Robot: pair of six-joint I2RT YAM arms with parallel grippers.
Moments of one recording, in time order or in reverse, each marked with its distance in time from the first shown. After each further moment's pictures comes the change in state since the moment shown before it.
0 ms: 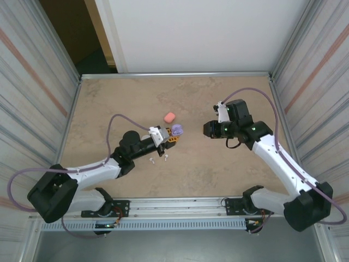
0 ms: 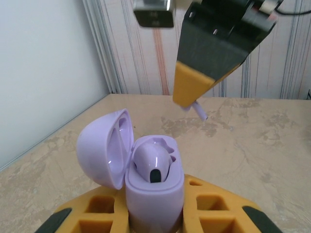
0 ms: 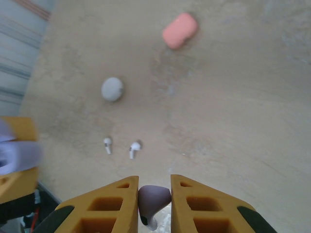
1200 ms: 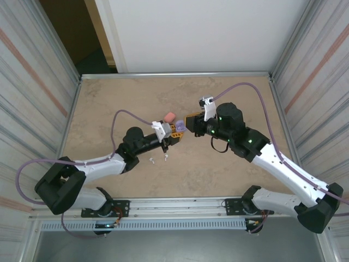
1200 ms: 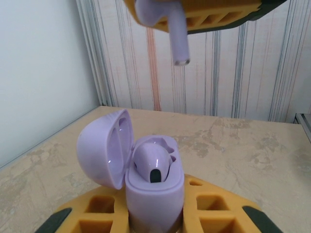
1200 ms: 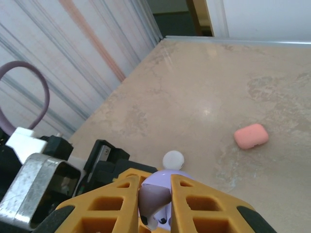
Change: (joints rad) left arm 0.000 0.094 0.064 0.089 0.042 -0.100; right arm 0.312 -0.047 0.042 0.332 0.259 0.003
